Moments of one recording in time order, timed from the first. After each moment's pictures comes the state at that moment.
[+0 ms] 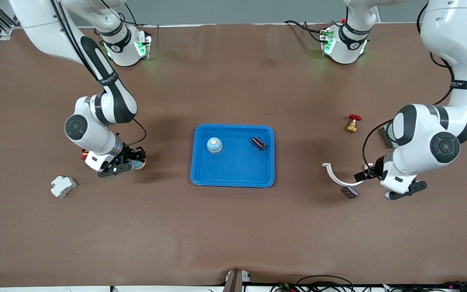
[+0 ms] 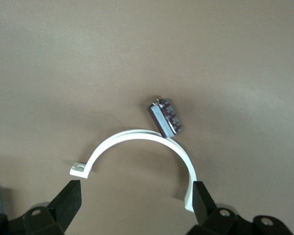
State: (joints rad) left arm 0.06 0.48 -0.15 -1.77 0.03 2.20 -0.43; right arm 0.15 0.40 0.07 -2.07 0.12 2.46 -0.08
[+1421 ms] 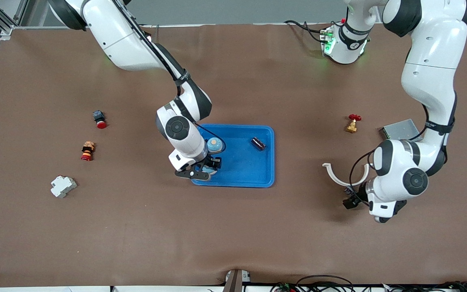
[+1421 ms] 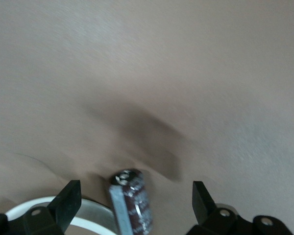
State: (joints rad) left arm 0.02 0.81 -0.15 -1.50 0.06 2.27 -0.74; right arm 0.55 0.75 0.07 -1.63 0.05 2.51 0.72
